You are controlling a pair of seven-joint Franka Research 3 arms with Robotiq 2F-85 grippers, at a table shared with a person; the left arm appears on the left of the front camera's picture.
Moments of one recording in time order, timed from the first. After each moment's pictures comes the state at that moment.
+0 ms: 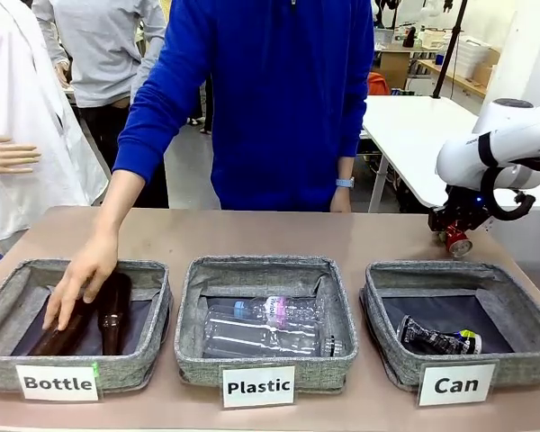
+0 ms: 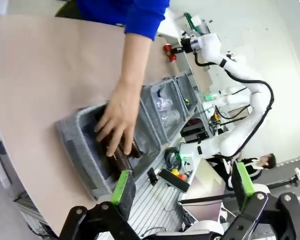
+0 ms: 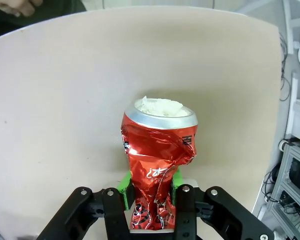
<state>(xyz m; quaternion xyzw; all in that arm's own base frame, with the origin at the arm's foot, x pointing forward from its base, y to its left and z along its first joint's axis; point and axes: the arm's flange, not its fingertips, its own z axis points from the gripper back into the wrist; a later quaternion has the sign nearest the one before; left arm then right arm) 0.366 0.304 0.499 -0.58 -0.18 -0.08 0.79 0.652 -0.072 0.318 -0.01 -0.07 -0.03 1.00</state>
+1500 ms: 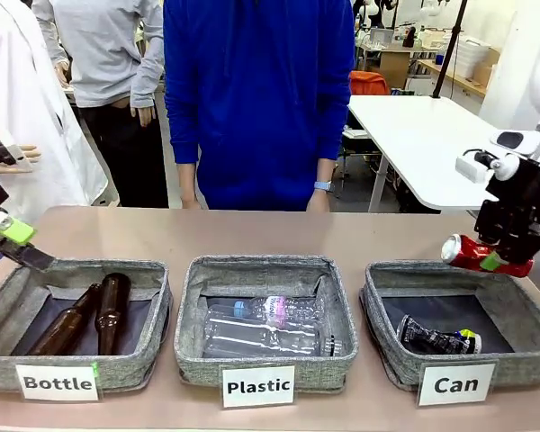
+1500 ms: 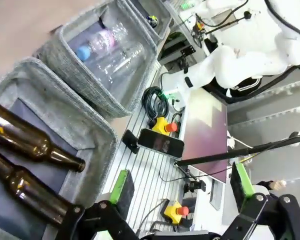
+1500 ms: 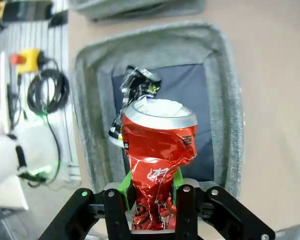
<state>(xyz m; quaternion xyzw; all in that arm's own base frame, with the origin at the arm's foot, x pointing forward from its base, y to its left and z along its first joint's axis) 0.367 0.019 0.441 -0.57 -0.03 -0.30 0.77 0.433 -0.019 0.447 0.16 -0.05 0.66 0.73</state>
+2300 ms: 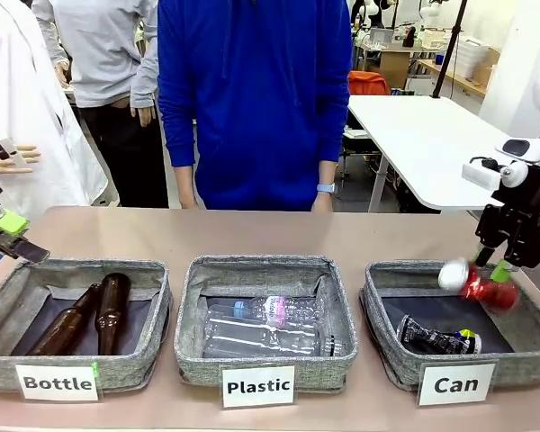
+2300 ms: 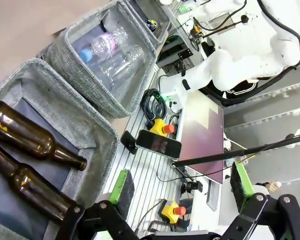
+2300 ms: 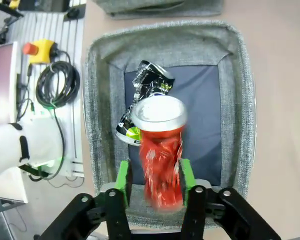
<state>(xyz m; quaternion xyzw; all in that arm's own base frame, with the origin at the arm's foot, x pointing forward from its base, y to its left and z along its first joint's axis) 0.373 0.027 0.444 -0.58 -0.03 -0.29 0.76 0.435 -0.030 0.438 0.19 -0.04 0.68 0.71</state>
